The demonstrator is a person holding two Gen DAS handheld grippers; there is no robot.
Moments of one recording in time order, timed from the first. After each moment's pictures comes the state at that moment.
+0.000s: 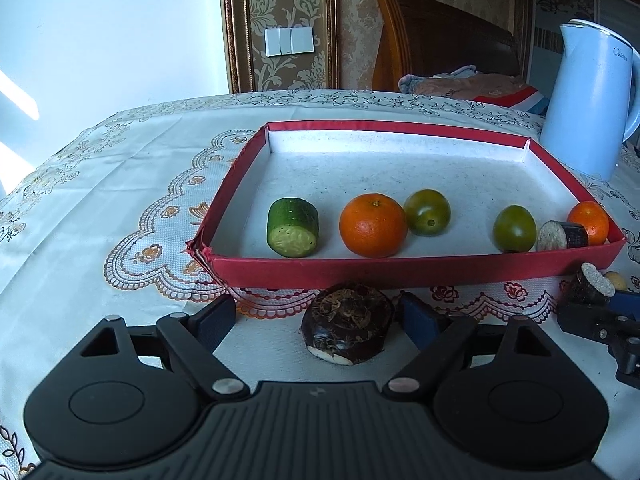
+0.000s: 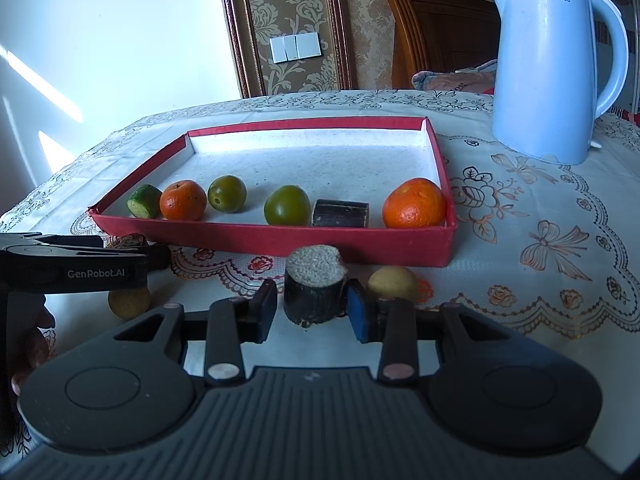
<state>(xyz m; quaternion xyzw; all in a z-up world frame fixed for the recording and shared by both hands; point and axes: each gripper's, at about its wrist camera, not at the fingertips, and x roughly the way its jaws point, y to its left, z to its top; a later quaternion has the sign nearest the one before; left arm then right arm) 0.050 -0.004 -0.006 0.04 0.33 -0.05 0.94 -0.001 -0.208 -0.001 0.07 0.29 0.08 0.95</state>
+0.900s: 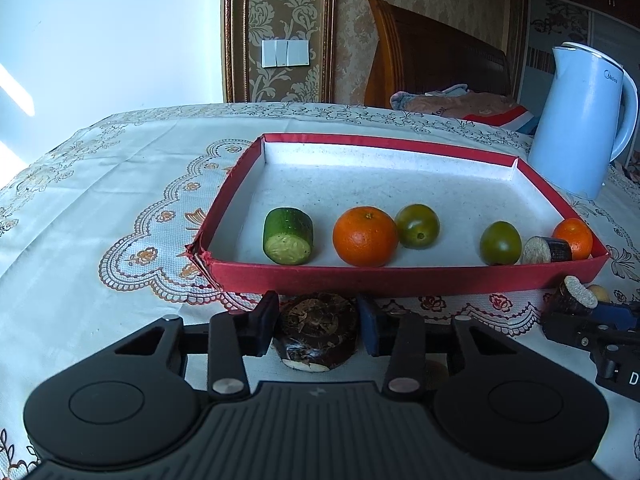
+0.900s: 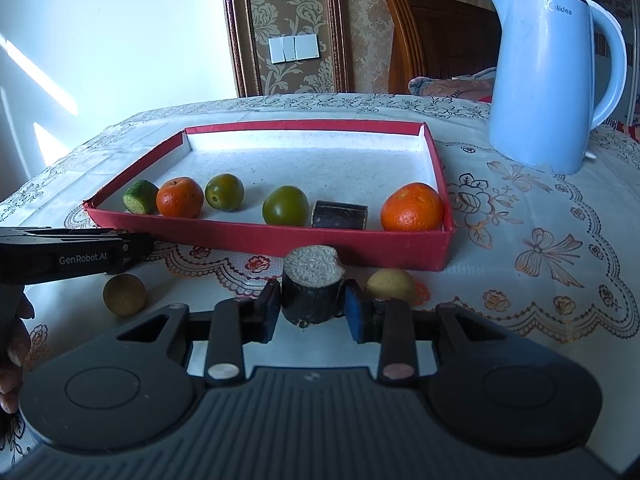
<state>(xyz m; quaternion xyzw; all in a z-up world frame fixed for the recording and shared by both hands) 0.047 0.004 -0.004 0.01 0.31 -0.07 0.95 -0.003 -0.202 0.001 0.05 0.29 0.07 0.95</state>
